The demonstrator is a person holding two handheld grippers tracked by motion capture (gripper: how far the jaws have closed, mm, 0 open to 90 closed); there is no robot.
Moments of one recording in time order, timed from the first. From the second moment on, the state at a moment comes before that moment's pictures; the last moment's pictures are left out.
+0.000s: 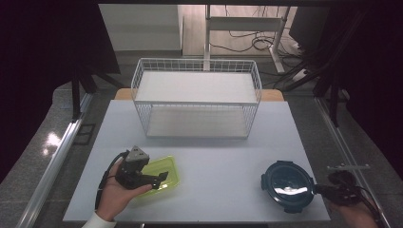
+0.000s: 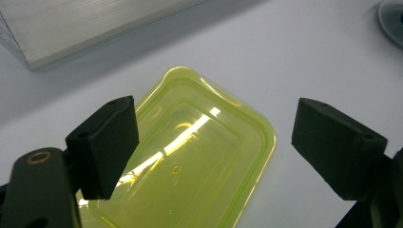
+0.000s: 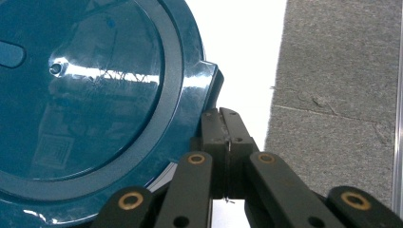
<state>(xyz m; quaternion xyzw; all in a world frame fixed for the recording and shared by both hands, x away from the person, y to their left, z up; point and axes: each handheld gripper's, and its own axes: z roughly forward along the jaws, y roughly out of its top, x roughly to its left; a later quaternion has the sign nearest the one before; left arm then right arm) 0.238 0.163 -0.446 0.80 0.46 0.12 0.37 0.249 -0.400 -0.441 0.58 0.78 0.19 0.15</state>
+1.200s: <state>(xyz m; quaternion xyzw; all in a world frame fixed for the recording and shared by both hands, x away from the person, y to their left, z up) 0.239 0.160 -0.446 0.80 0.46 0.12 0.37 0.259 -0.308 -0.448 0.53 0.81 0.20 0.12</state>
